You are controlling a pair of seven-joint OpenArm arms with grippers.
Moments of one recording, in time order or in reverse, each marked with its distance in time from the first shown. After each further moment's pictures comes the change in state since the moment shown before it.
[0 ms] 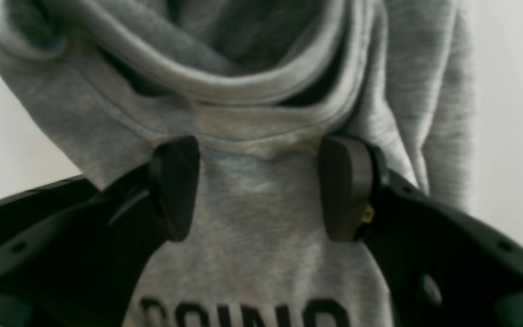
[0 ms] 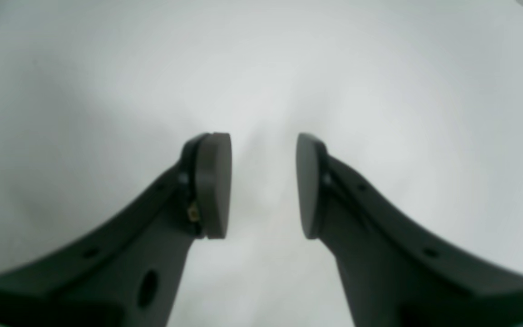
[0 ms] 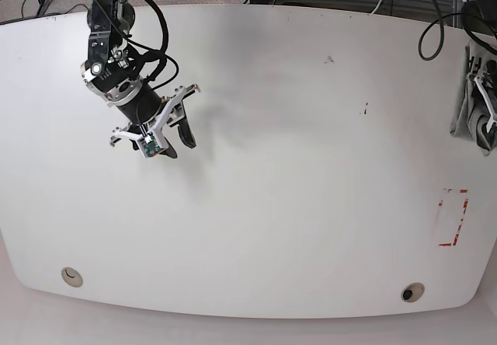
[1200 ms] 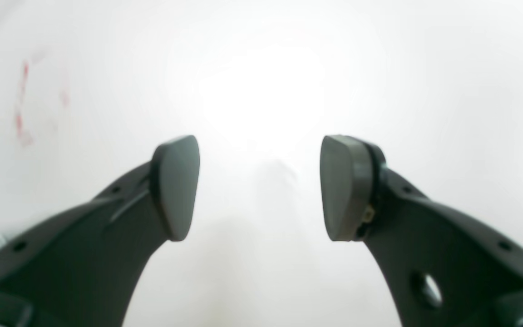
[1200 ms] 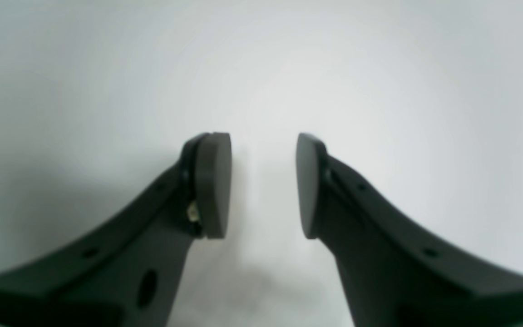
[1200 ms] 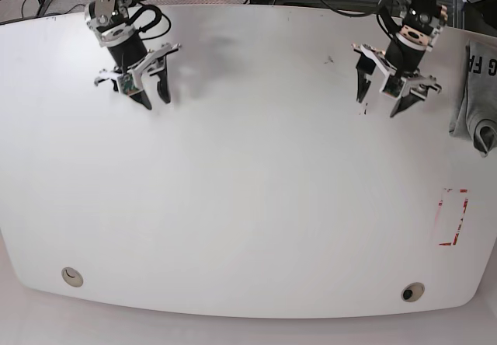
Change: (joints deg) left arm 29.1 21.4 18.9 40.3 -2.5 22.0 -22.4; right arm -18.8 -5.4 10.0 -9.6 -13.8 -0.3 33.2
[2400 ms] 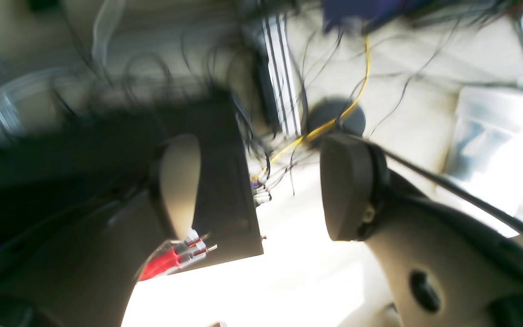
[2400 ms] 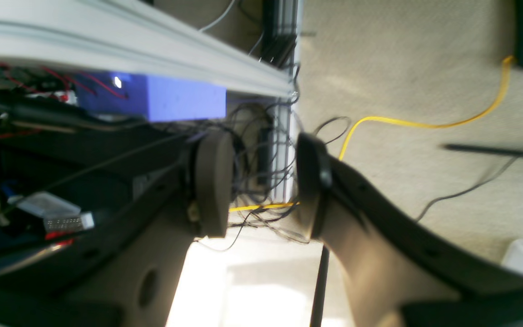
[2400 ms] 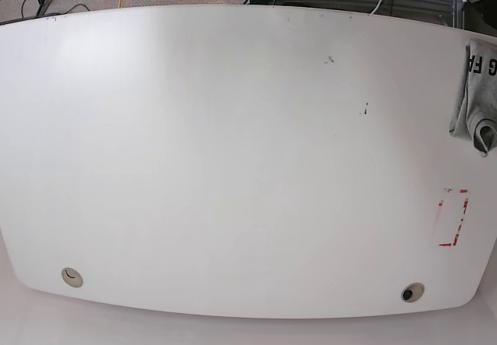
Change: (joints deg) left arm 26.1 11.5 -0.1 -25.4 0.0 -0.2 -3.9; right arm -29.2 0.0 -3.0 -21.1 8.8 2.4 8.0
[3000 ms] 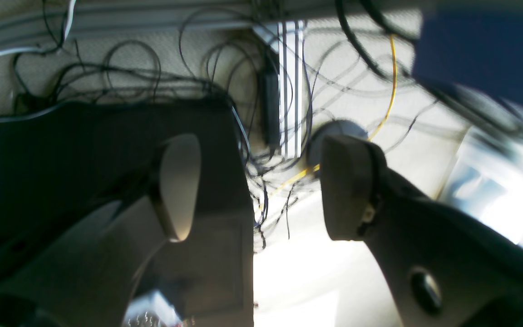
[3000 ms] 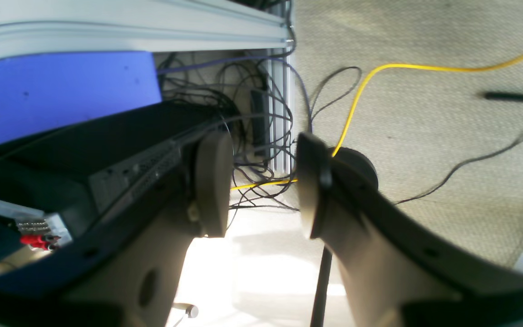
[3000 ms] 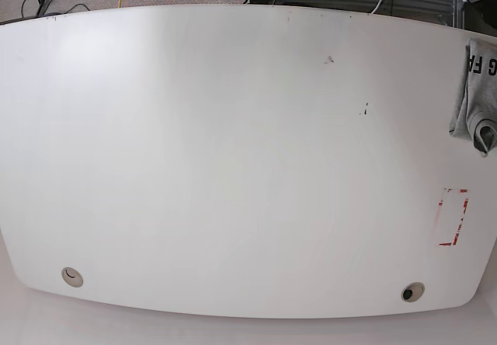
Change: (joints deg) left arm -25.4 -0.2 -0.4 -35.7 -0.4 0.2 -5.9; right arm 24.6 1.4 -1.3 -36.5 -6.4 -0.5 1.0
